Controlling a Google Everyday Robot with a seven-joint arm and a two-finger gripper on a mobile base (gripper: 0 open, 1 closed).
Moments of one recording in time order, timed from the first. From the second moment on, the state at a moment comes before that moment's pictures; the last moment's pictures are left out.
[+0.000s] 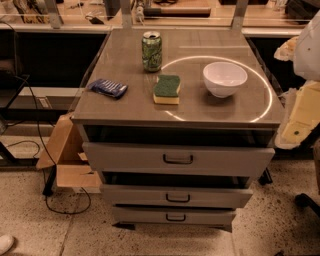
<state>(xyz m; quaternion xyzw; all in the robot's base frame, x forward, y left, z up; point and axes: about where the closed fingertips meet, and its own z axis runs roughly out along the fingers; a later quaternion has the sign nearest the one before) 0.438 -0.217 0.976 -0.60 0.78 -0.03 0.16</state>
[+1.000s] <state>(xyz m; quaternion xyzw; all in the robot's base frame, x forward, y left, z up) 0.438 -0.178 0.904 -0.61 0.78 -0.02 0.15</state>
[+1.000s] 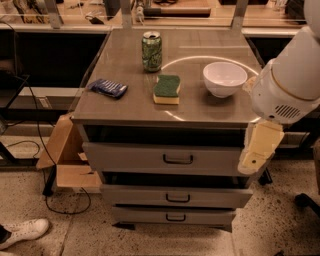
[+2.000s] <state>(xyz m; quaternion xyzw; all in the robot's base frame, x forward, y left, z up) 0.396 -0.138 0.805 -0.64 0.75 0.04 0.16</state>
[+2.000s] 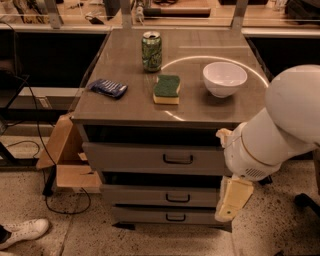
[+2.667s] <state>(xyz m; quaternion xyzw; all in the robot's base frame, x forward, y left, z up) 0.380 -0.130 0.785 -0.64 0.76 0.05 0.15</state>
